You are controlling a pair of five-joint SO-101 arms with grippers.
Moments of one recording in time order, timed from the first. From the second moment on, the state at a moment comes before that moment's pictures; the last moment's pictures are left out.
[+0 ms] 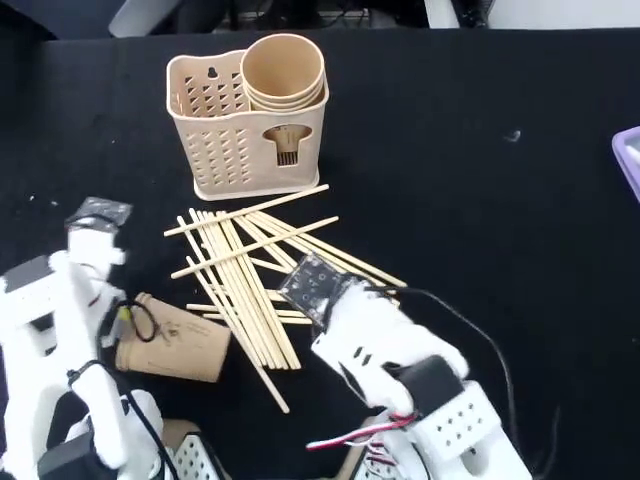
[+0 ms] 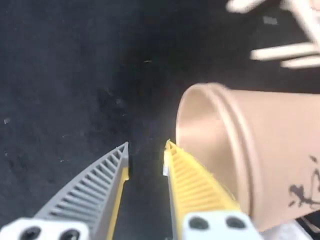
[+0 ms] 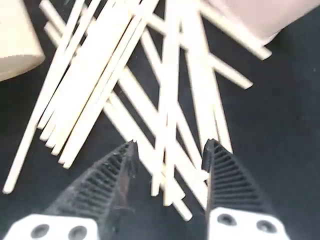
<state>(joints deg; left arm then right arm) -32.6 -32.6 52.2 71.3 -41.9 -31.9 -80.0 77.8 63.3 21.5</state>
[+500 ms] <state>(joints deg) -8.1 -32.6 29.3 99.5 -33.1 -23.7 -78.3 77.7 59.7 17.2</state>
